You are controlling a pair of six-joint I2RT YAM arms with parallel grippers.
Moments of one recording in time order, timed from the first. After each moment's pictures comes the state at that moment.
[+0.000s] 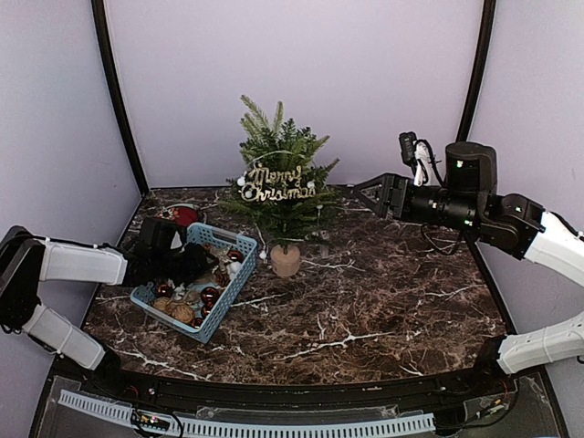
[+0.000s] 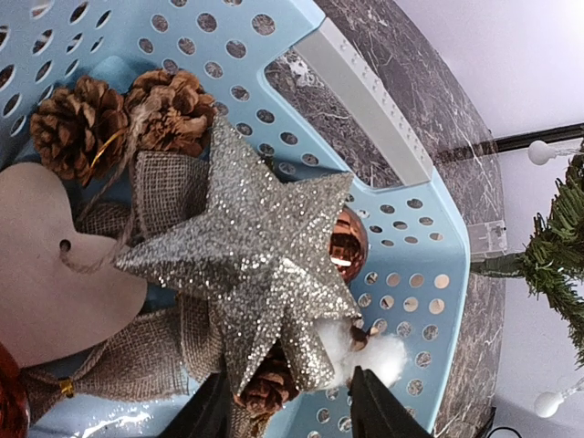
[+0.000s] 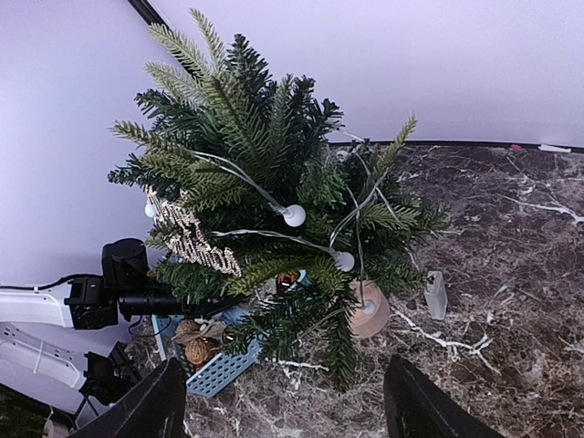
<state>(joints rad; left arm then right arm) -0.41 1.39 0.57 0.12 0.21 -0.87 0.83 1.06 1.08 -0.31 0.01 0.55</state>
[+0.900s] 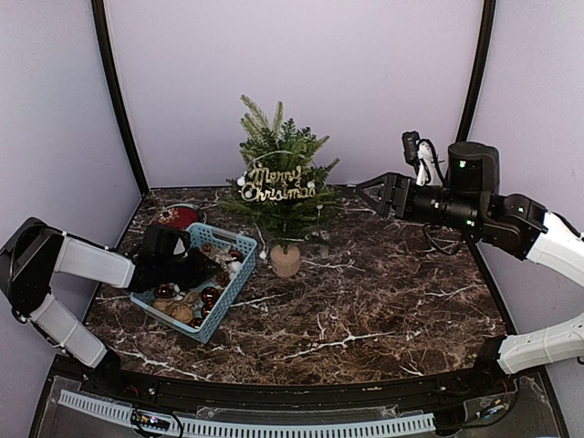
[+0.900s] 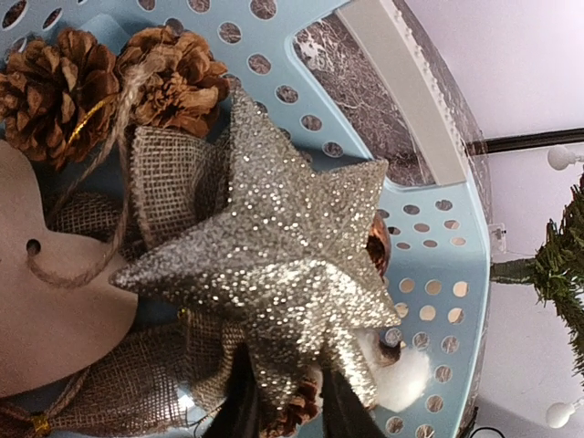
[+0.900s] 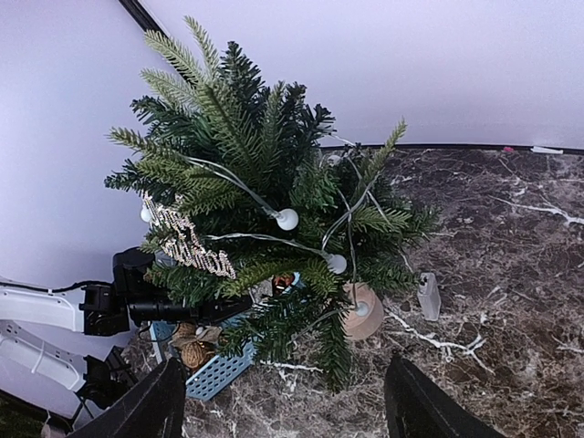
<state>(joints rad) -0.40 1.51 0.53 0.28 0.27 -0.91 0.83 1.05 1.08 -0.32 0.03 0.56</state>
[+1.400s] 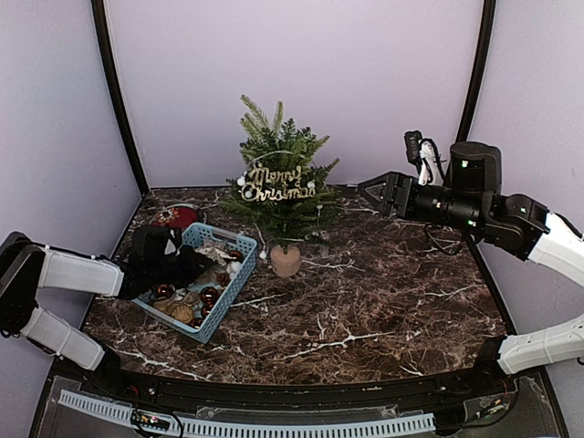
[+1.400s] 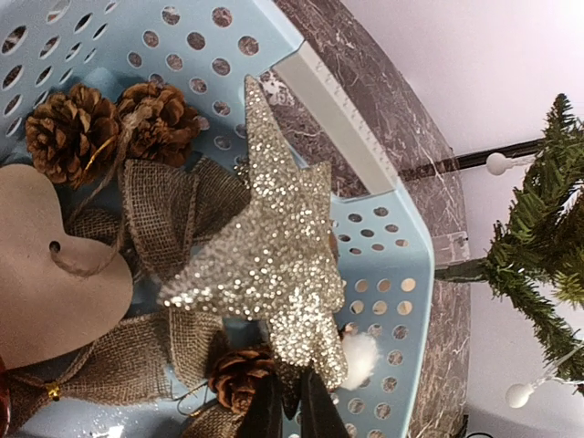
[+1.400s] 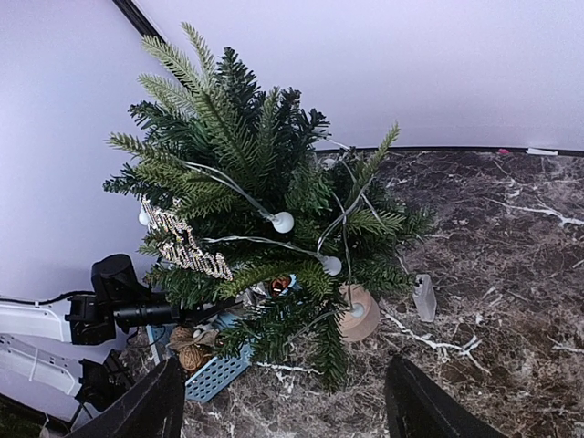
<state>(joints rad) -0.39 1.38 0.46 0.33 0.24 -0.93 0.83 1.04 1.08 -0.33 0.05 0.55</state>
